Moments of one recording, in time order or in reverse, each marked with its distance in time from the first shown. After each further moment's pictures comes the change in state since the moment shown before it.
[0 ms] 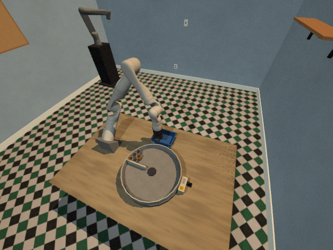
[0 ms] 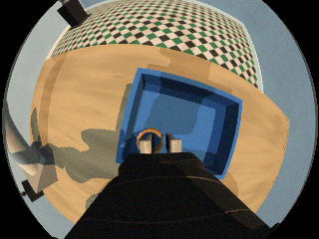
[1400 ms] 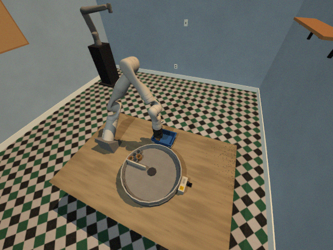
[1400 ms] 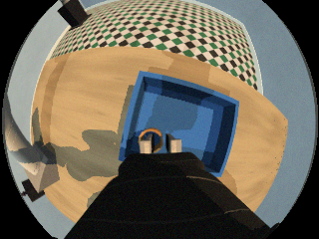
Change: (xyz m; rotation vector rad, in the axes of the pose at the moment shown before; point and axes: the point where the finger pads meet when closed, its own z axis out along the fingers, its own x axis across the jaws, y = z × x) arm -0.001 0.000 -0.011 0.000 0.000 0.000
